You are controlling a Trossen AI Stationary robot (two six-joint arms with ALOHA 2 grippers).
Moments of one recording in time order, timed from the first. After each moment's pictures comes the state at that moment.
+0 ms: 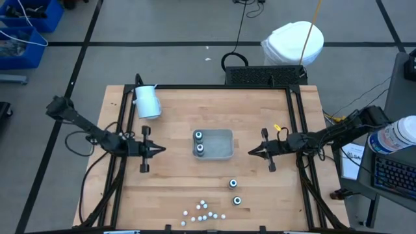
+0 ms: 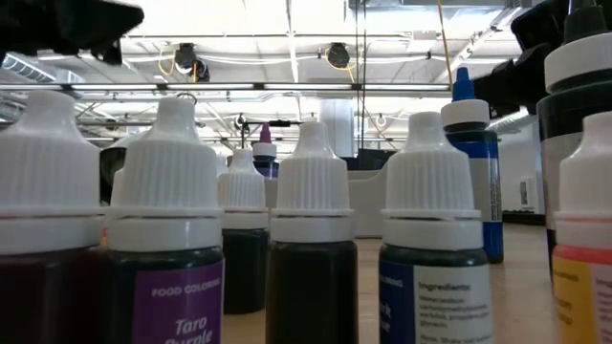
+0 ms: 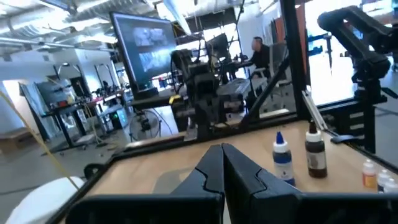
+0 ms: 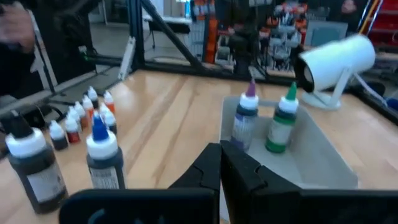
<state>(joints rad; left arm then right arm) -0.54 0.65 0.10 0.71 -0.50 0.28 0.25 0.87 0.06 0.72 0.10 -0.05</state>
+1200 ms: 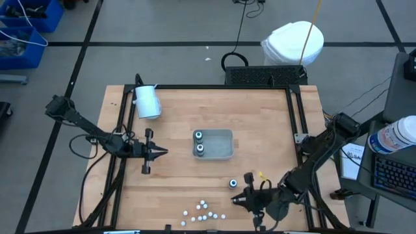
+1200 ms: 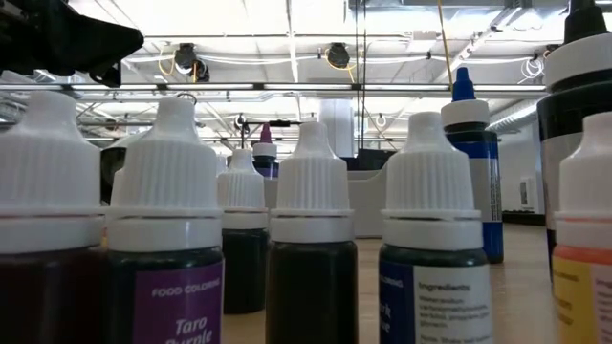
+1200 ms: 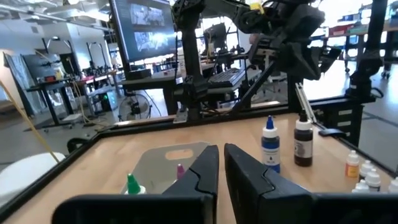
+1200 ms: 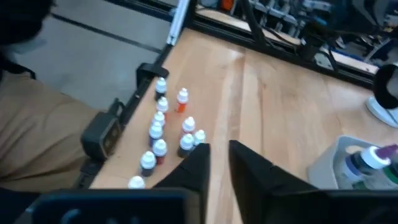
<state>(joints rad) -0.54 0.72 0.05 0.77 -0.50 0.17 0.81 1.58 1.05 -0.03 0.62 0.14</state>
